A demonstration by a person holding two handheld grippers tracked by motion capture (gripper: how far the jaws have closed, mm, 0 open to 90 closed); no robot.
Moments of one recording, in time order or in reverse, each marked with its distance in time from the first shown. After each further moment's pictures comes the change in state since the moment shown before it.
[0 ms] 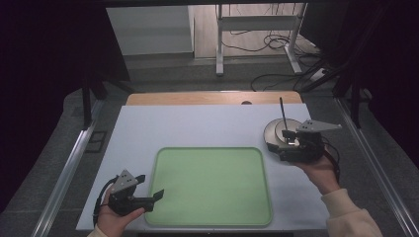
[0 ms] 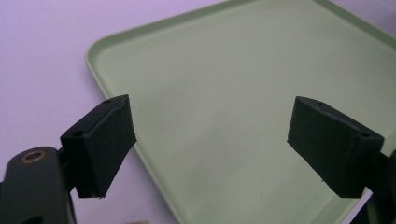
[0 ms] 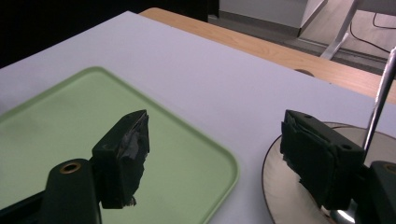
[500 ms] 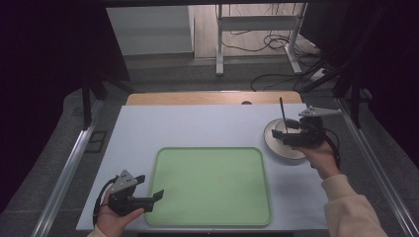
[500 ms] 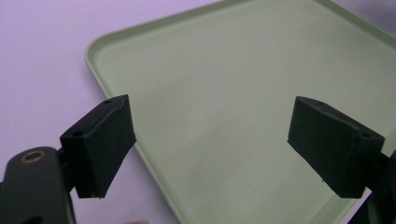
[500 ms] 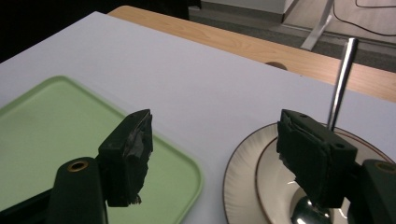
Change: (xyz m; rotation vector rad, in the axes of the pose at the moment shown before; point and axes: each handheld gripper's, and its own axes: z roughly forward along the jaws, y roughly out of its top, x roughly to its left) left arm 0.001 -0.001 -0.001 0.003 -0.002 -0.005; right arm -0.041 0.012 0.019 0.036 -0.048 0.070
